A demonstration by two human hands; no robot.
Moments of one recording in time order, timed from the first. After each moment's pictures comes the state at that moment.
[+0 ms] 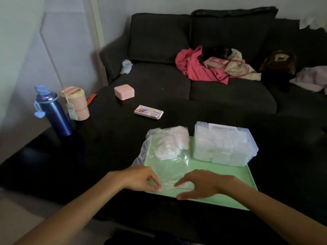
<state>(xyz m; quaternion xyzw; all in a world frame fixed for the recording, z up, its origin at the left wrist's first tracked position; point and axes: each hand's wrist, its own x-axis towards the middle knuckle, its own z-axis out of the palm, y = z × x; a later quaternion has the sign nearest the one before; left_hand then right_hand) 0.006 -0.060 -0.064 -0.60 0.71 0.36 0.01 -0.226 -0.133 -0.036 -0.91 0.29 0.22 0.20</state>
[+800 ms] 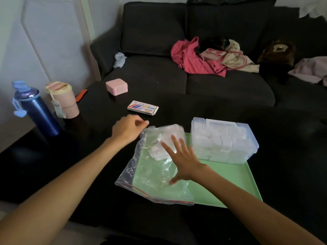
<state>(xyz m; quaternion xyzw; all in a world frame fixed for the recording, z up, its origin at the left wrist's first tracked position) 0.037 -0.148 -0.018 -0.79 0.55 0.14 -0.25 -0.175 -0.166 -0.061 -0.92 0.37 0.13 0.04</state>
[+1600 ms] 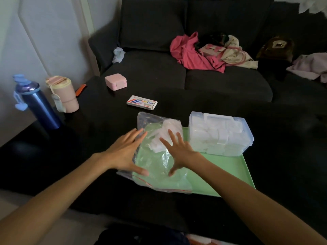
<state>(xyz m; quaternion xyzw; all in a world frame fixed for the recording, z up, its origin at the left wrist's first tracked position) 0.036 -0.086 -0.059 -0.66 0.74 0.14 0.02 -0.164 -0.168 -0.051 -0.90 0.38 0.21 0.05</state>
